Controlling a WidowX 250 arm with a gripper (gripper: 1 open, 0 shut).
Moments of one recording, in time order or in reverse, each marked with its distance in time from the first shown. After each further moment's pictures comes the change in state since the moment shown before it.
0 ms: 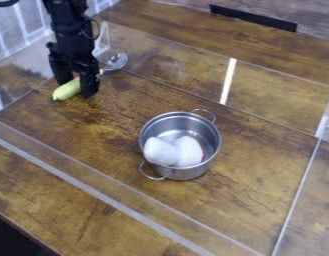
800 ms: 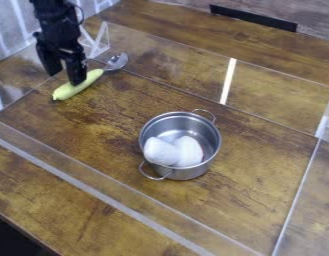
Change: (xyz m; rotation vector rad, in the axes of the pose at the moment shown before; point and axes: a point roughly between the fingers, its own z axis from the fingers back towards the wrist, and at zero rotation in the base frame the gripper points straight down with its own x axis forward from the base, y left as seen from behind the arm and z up) arm 0.003 0.021 0.013 -0.030 -0.039 -0.023
